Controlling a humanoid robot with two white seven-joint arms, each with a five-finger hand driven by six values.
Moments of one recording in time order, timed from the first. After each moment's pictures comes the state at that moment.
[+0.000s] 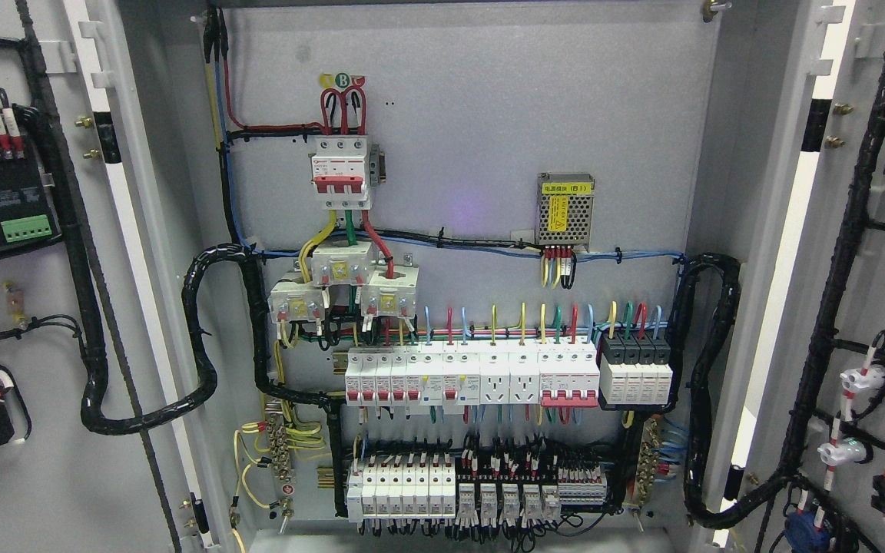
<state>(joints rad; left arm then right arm) 0.11 0.53 0.48 -1.49 0.73 -0.33 -0.21 0.37 -0.79 0.24 -1.85 -0.95 -0.75 0.45</state>
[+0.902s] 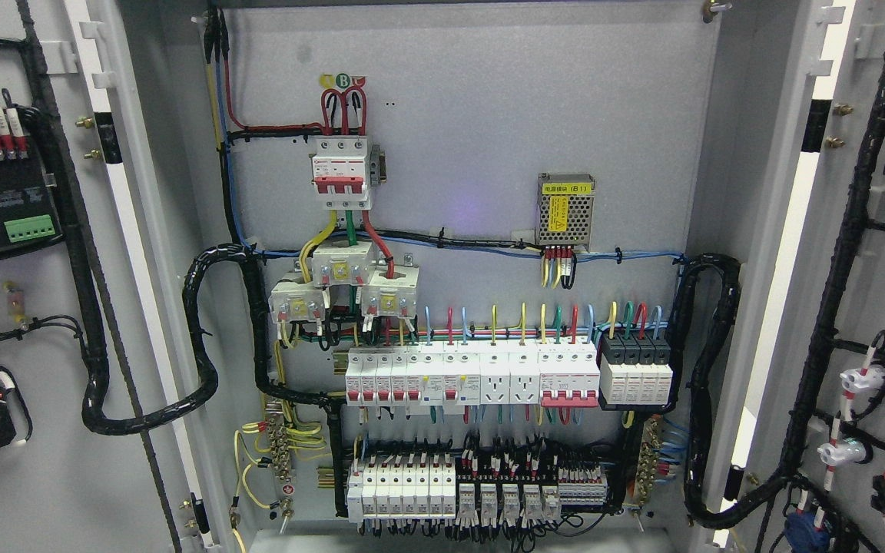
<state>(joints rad) 0.40 0.46 0.33 -1.67 0.63 -0.35 -0.21 0.55 -0.74 0.41 -1.72 -0.88 -0.73 0.42</state>
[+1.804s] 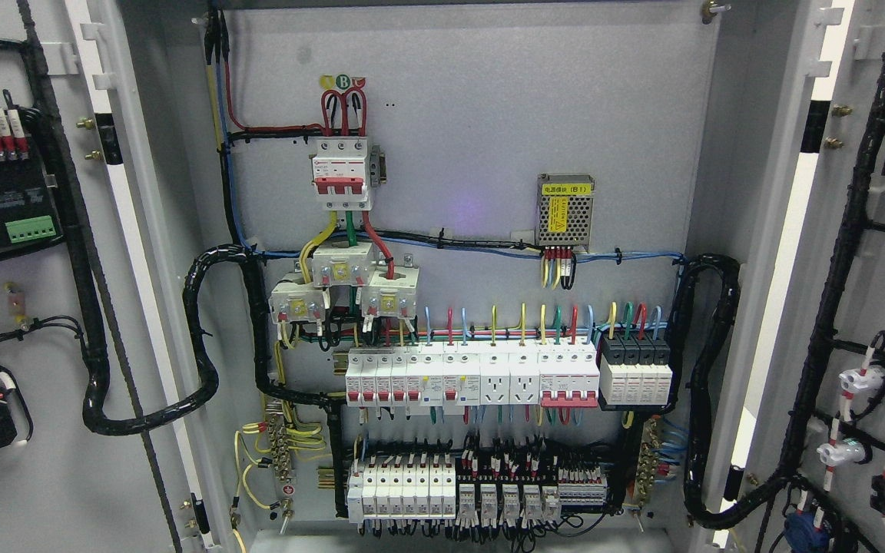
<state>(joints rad) 0.54 0.25 0.06 -1.48 0.25 -0.34 -0.22 0.74 -0.65 0.45 -1.43 -0.82 -0.75 0.43</state>
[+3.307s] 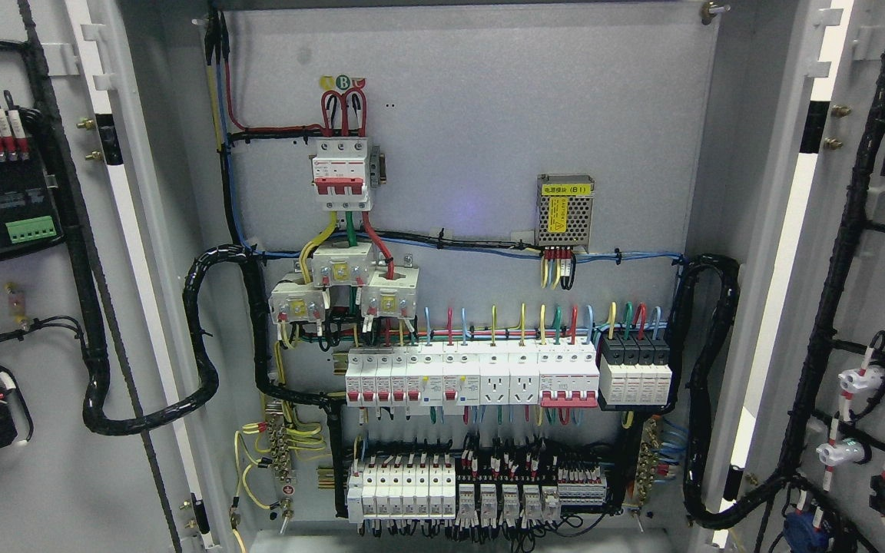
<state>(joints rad) 0.16 0.06 -0.07 -0.33 0.13 -0.24 -0.22 0.31 -0.14 0.43 -0.30 -0.60 -0.42 0.17</state>
